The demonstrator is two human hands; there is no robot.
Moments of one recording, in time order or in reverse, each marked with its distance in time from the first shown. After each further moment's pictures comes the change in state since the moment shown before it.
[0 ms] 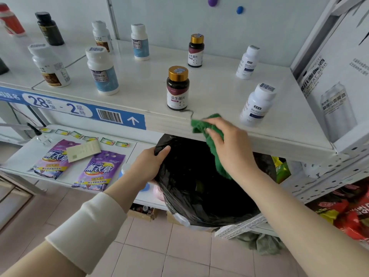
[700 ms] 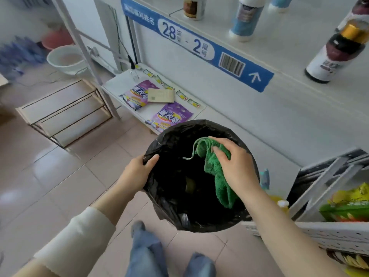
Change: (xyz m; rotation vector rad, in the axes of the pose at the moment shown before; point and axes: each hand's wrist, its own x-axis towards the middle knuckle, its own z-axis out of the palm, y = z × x) left_hand -0.113 -0.194 -0.107 -0.157 0.419 -0.346; right_hand -0.085 -0.072 0.142 0.258 -0.597 0.020
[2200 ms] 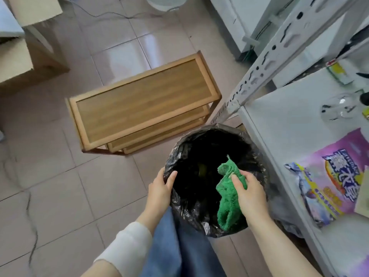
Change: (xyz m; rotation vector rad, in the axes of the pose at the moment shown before) left_hand 0.715 -0.301 -0.389 -0.193 0.247 -0.404; right_hand 0.607 -0.063 0.730 -0.100 -0.361 0.440
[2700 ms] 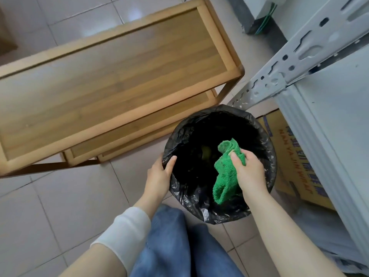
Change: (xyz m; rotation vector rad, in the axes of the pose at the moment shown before) left_hand 0.185 -0.054 0.073 -0.012 -0.010 0.042; right_hand 0.187 0.058 0.107 0.137 0.035 0.070
